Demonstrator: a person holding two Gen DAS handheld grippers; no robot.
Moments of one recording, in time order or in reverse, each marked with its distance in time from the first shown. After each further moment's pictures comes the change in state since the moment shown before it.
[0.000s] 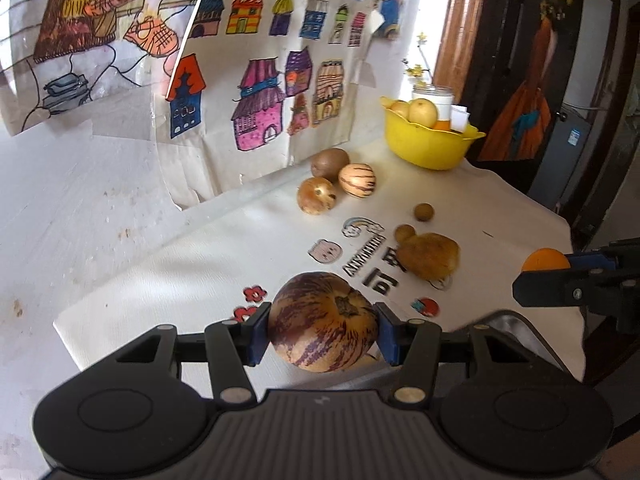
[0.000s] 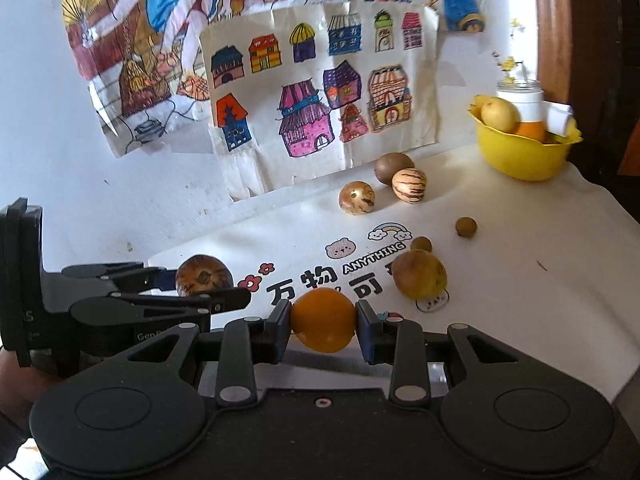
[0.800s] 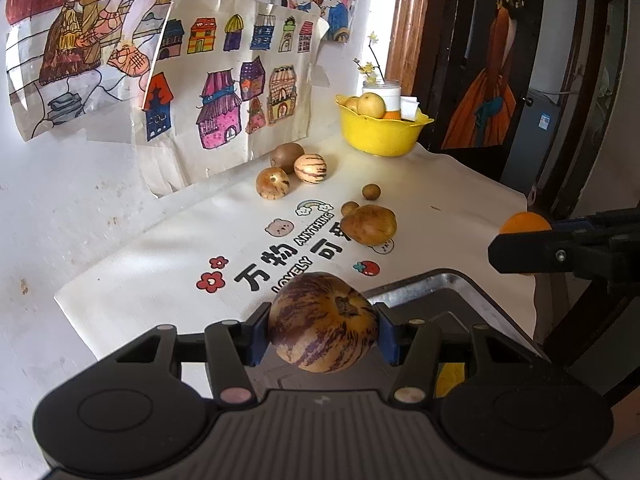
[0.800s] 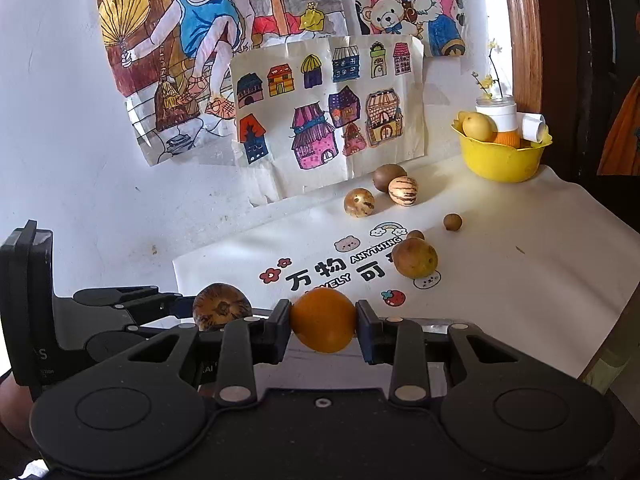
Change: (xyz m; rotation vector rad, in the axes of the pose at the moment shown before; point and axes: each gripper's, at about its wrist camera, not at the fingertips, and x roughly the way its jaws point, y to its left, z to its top) left arm -0.053 -0.042 -0.036 0.065 -0.010 -0.036; right arm -0.064 0.017 -0.039 0.020 -0.075 -0.009
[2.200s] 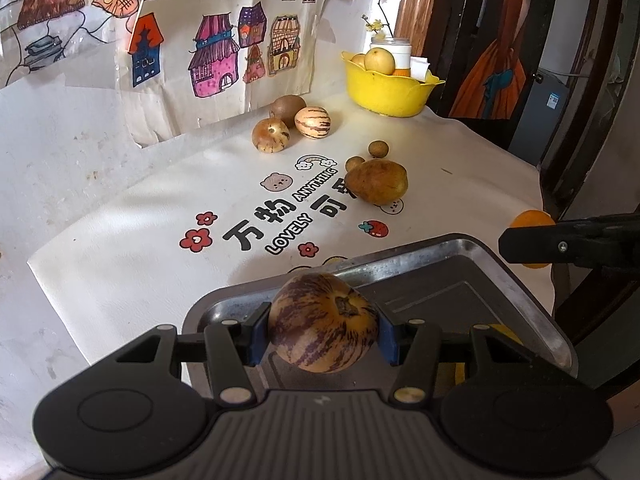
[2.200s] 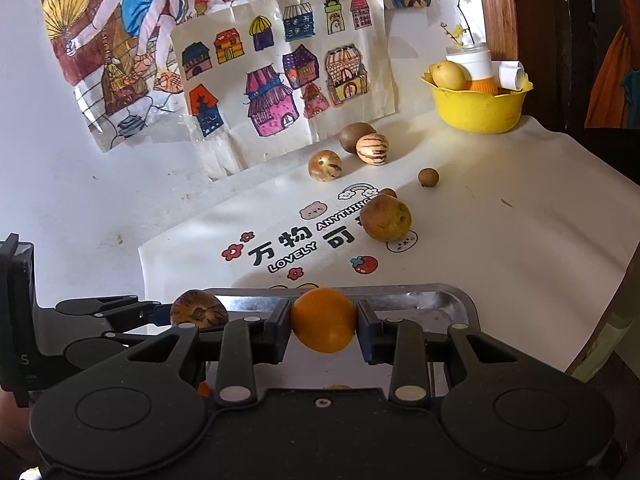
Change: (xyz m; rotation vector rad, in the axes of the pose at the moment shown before) left arm 0.043 0.005 -0.014 -0.031 0.105 -0.010; right arm 0.042 -0.037 -0.015 0.087 0.076 -0.028
